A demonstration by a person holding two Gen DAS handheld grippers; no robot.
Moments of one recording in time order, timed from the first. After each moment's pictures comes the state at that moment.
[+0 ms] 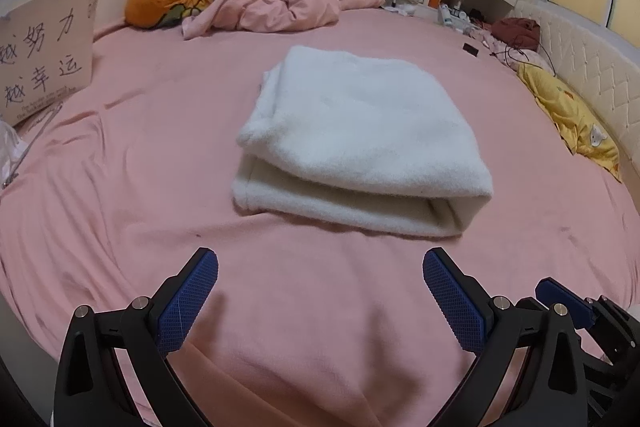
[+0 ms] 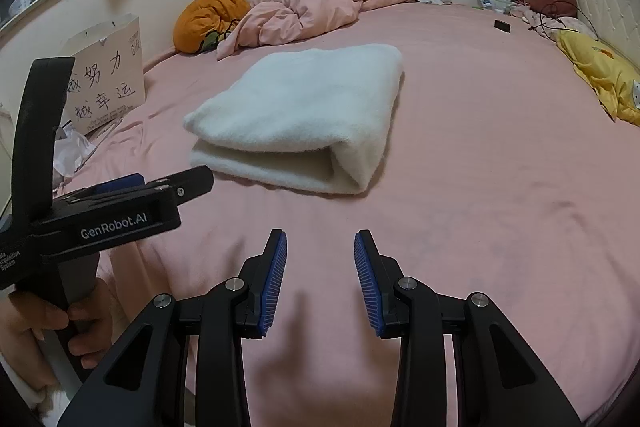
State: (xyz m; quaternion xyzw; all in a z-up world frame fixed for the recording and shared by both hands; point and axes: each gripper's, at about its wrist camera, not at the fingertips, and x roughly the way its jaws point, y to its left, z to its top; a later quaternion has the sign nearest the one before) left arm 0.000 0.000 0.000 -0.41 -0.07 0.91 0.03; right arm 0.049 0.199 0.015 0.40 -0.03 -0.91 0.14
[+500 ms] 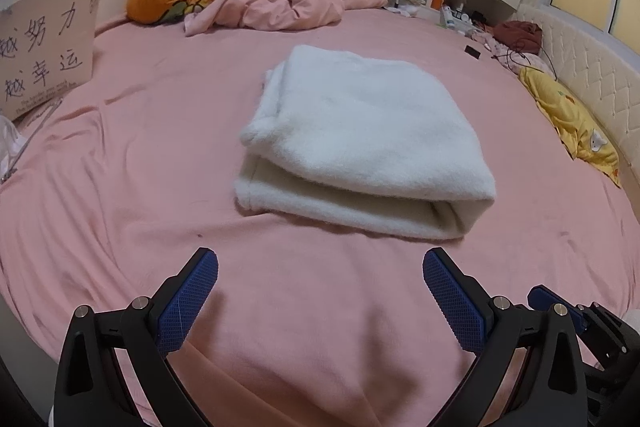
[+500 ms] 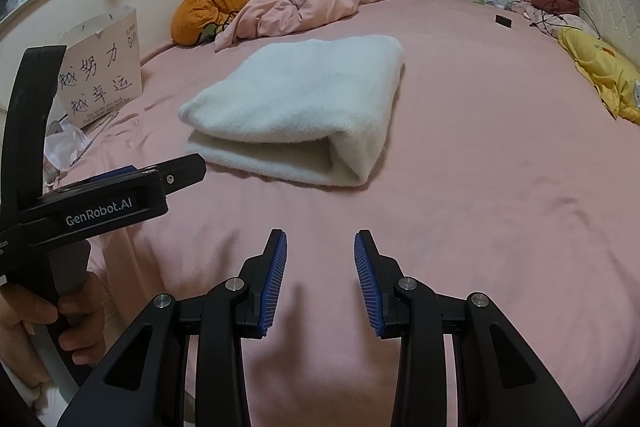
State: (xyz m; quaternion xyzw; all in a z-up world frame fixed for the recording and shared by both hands) left arm -0.003 -0.004 -0.002 -0.42 -0.07 0.91 0.02; right arm 0.043 0.190 0.007 0.41 -0.02 -0.90 0.14
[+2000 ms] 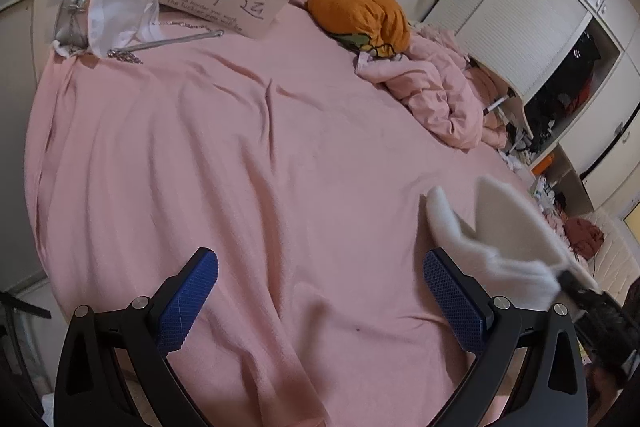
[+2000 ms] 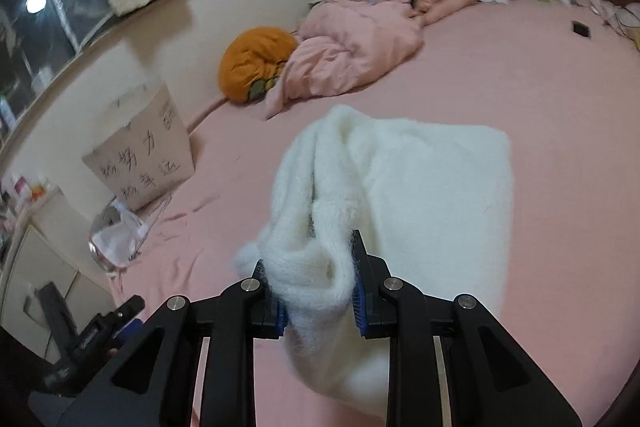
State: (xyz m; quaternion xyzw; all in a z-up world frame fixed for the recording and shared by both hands) left arm 0.009 -0.147 -0.008 -0.31 -0.33 0.88 -0.17; right arm -0.146 0.192 0.080 0.38 -0.12 -0.88 0.27
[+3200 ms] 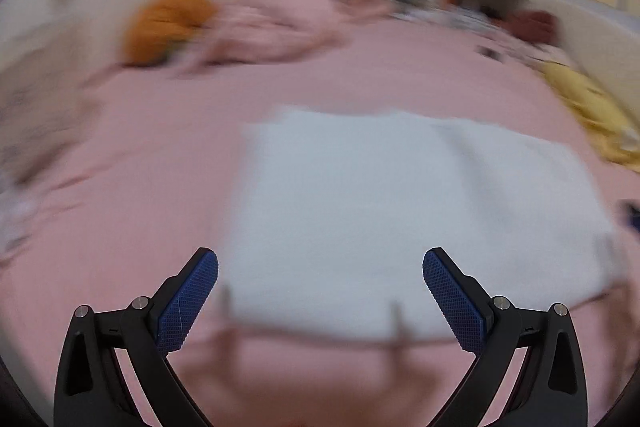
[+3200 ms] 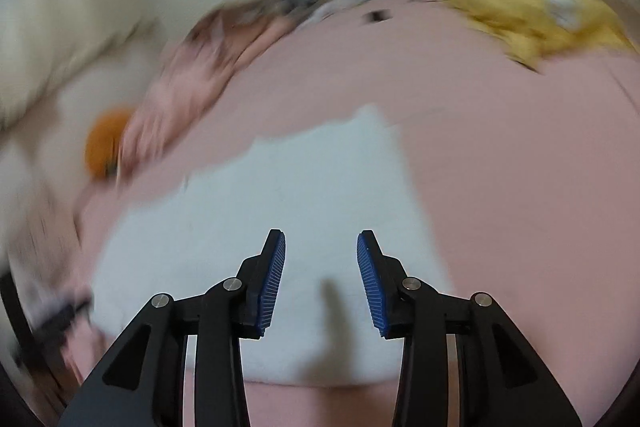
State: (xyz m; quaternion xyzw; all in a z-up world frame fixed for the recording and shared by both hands) left arm -0.111 0.070 -0.007 -0.42 -0.02 0.91 0.03; right arm -0.087 0.427 0.008 0.37 -0.16 -0.91 0.03
